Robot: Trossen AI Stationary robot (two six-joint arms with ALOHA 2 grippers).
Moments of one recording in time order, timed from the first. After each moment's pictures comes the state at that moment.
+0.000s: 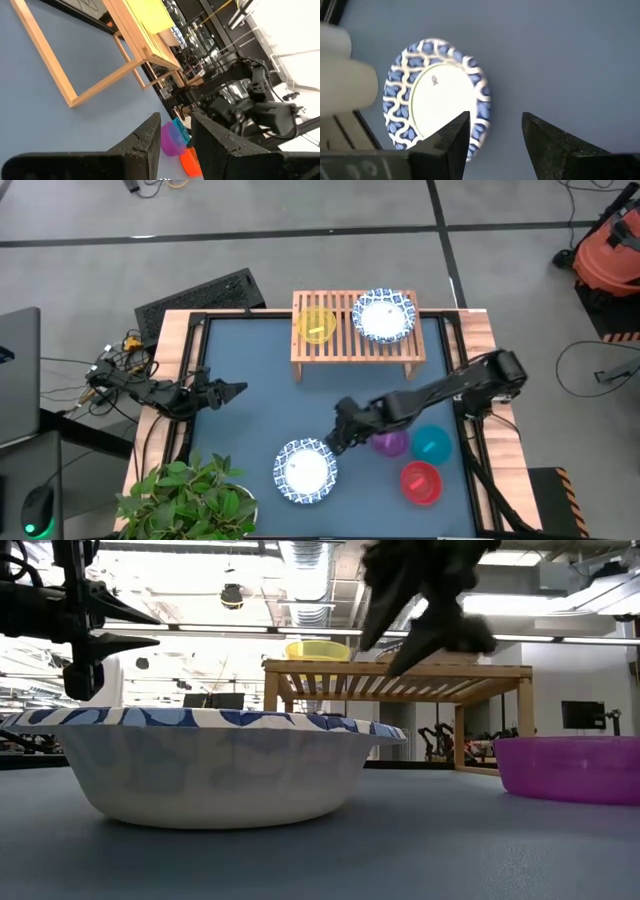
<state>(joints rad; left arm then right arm) -0.38 0.02 0.01 0.07 -0.72 -0.98 0.28 1.72 1.26 -0.52 0.12 1.18</state>
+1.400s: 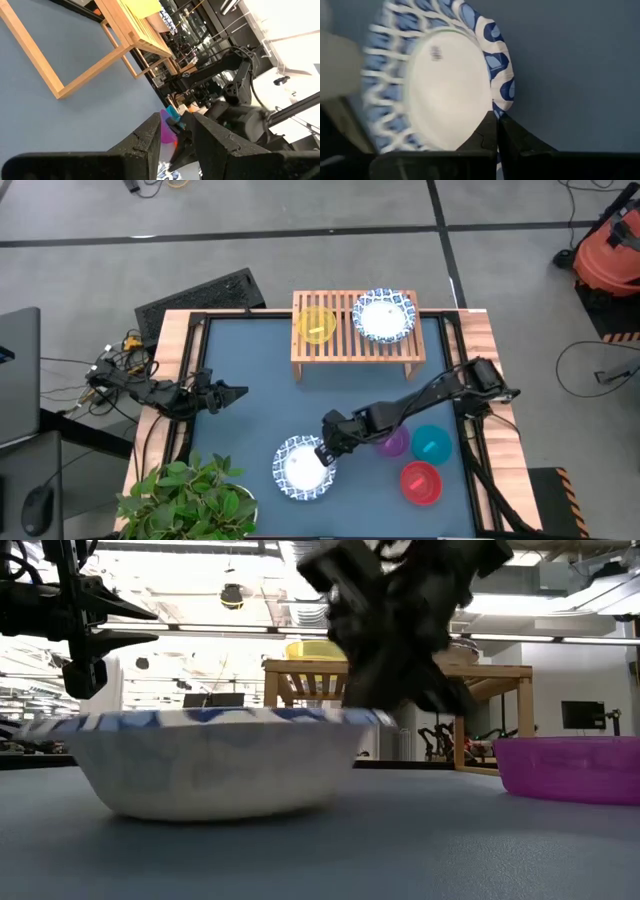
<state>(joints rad) -0.38 0.02 0.01 0.08 -0.64 -0.96 0.28 1.91 1.27 -0.31 -0.01 1.20</state>
